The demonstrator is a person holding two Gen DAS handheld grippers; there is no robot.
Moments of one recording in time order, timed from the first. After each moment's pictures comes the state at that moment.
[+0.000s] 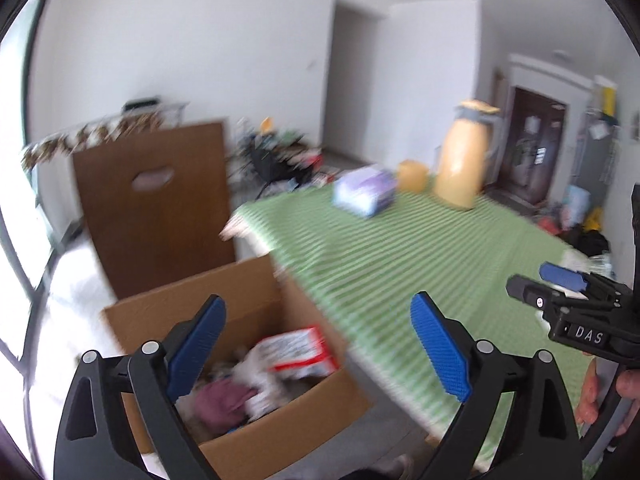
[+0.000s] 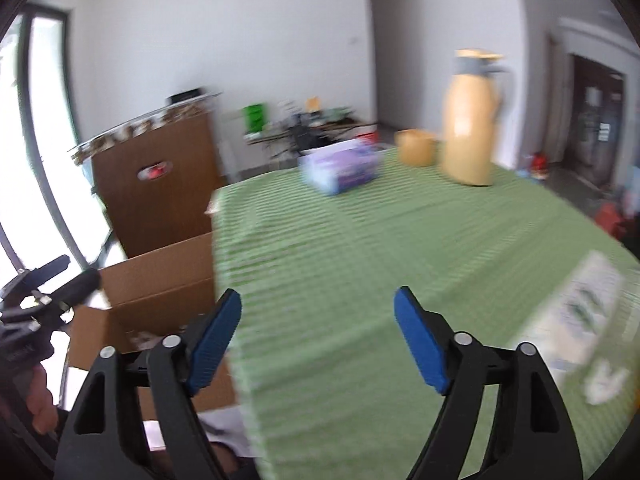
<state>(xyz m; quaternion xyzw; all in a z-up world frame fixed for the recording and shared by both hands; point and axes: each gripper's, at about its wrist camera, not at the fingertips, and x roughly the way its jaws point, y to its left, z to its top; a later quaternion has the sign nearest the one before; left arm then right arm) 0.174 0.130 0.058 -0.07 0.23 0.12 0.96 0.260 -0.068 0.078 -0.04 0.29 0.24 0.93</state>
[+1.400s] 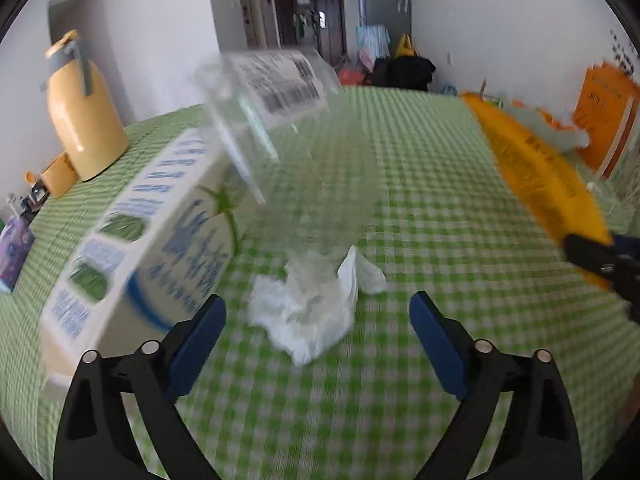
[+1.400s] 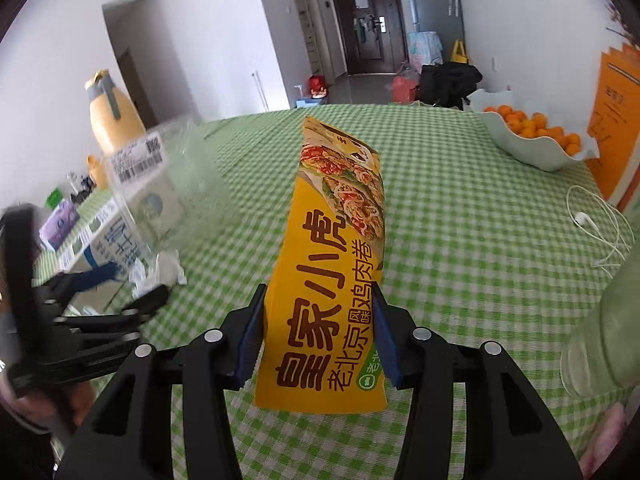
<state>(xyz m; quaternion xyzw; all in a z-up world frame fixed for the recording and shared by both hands) 0.353 -0.337 -0.052 0.15 0.38 -0.23 0.88 0.206 -0.493 0.014 0.15 0.36 -0.09 0.92</state>
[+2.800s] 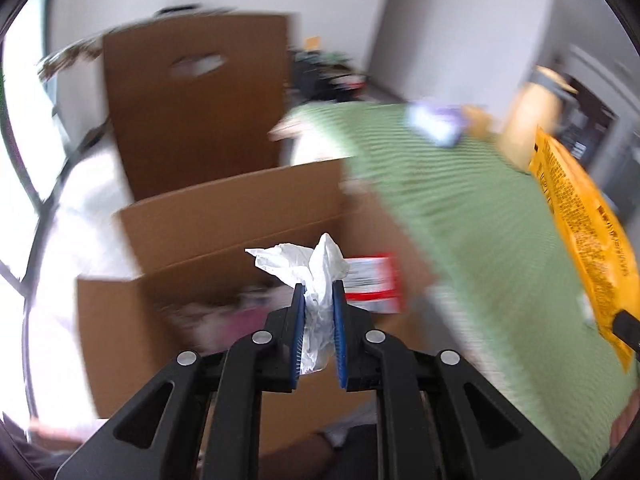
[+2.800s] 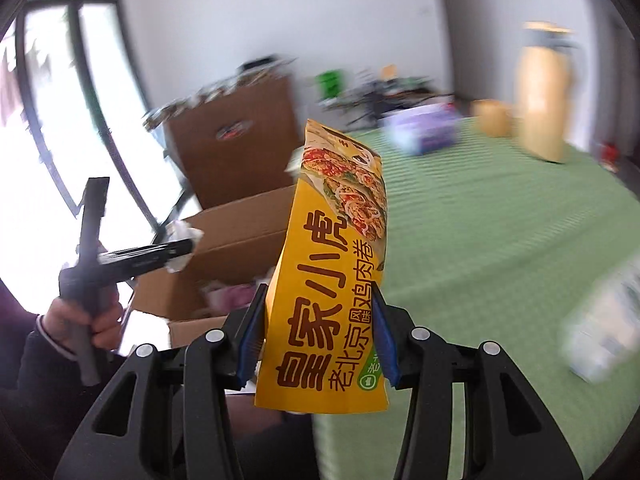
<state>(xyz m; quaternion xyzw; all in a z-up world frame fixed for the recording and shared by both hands) 0.170 0.262 -0.026 -0.18 0.38 0.18 0.89 0.238 -0.012 0.054 -0.06 0.36 0.42 0.83</state>
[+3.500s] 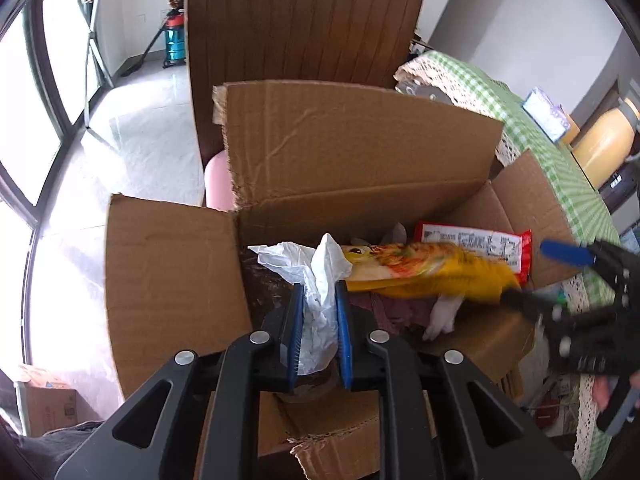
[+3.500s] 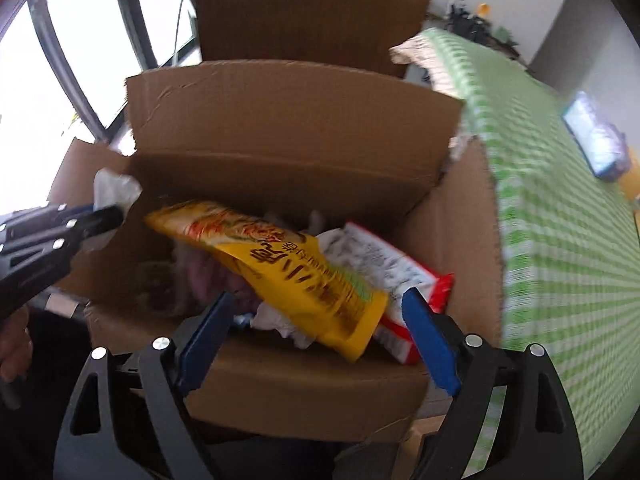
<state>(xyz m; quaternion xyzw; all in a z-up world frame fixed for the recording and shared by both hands) 0.142 0.369 -0.115 -0.24 0.44 0.22 0.84 0.287 0.226 -0.065 -0.30 0.44 0.40 0.75</state>
